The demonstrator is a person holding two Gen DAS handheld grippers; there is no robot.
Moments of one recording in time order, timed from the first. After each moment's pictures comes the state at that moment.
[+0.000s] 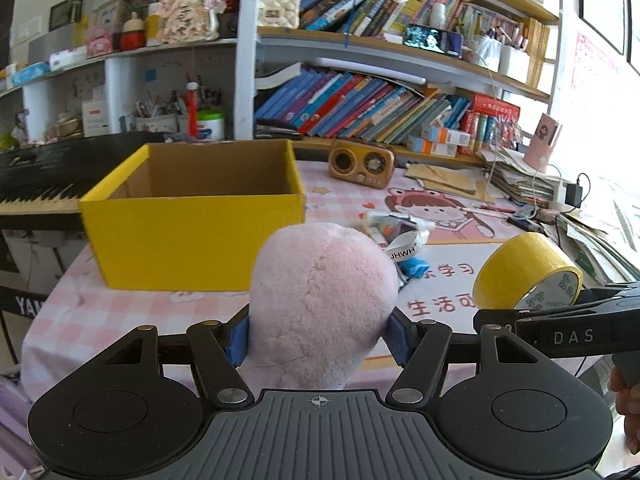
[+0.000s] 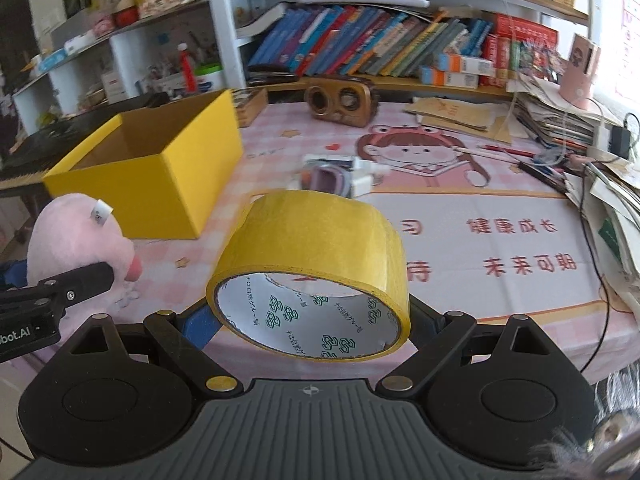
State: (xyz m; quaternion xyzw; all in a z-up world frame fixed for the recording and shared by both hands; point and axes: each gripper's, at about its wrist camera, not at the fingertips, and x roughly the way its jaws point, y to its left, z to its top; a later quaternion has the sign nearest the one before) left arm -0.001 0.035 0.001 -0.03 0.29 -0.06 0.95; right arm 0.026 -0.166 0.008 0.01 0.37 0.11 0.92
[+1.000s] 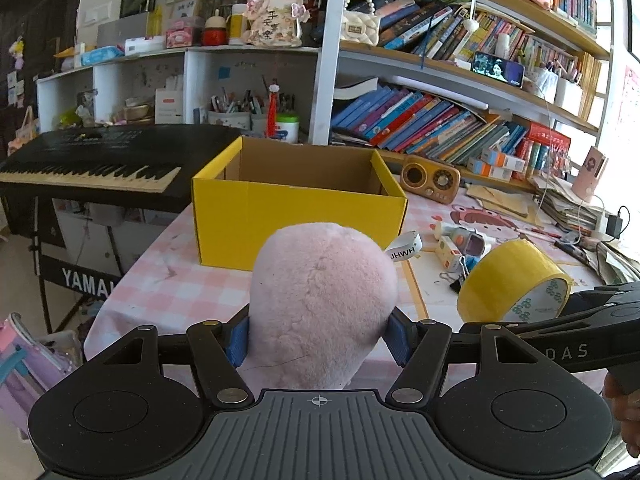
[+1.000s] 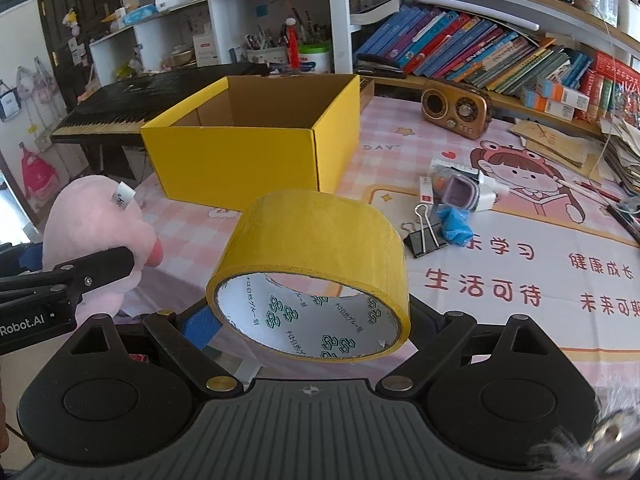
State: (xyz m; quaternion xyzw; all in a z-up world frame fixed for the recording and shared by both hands) left arm -0.040 0.101 0.004 -0.06 0.28 0.02 0.96; right arm 0.018 -0.082 0.011 -0.04 0.37 0.22 0.90
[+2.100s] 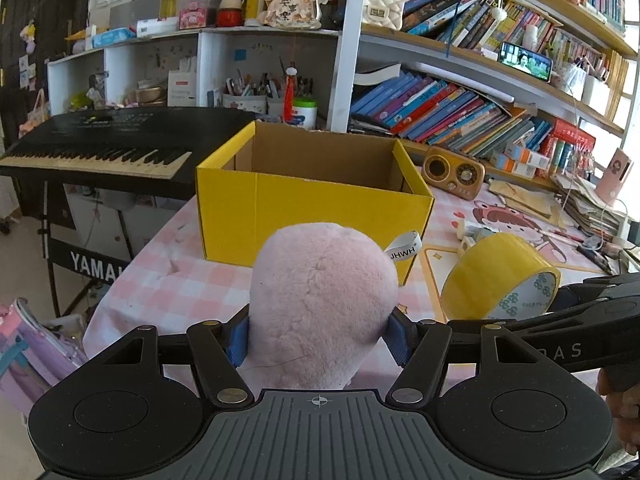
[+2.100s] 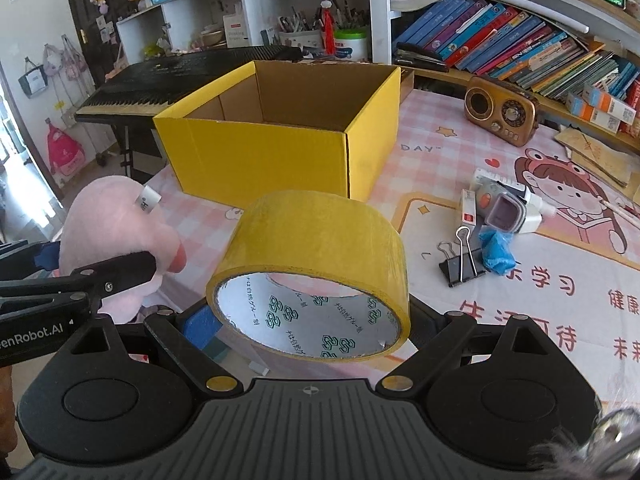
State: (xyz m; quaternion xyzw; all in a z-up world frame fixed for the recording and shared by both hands) left arm -0.007 0.102 -0.001 -0.07 0.30 0.04 0.95; right arm 0.066 -0.065 0.006 -0.05 0.39 0.27 0.88
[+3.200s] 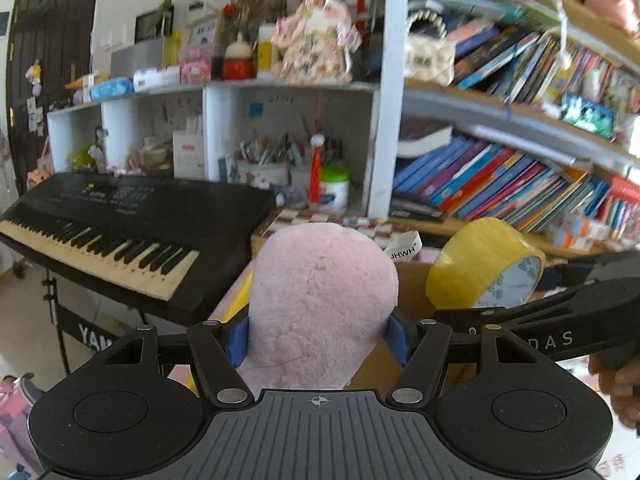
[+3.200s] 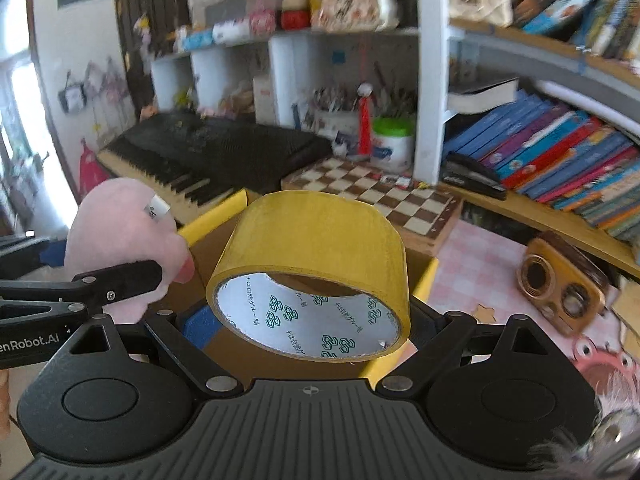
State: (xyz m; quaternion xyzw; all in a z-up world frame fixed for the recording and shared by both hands) left arm 0.167 0.150 0.045 -0.05 0.26 0.09 0.96; right arm 0.277 0.011 0.059 -0.10 0.32 0.36 0.87
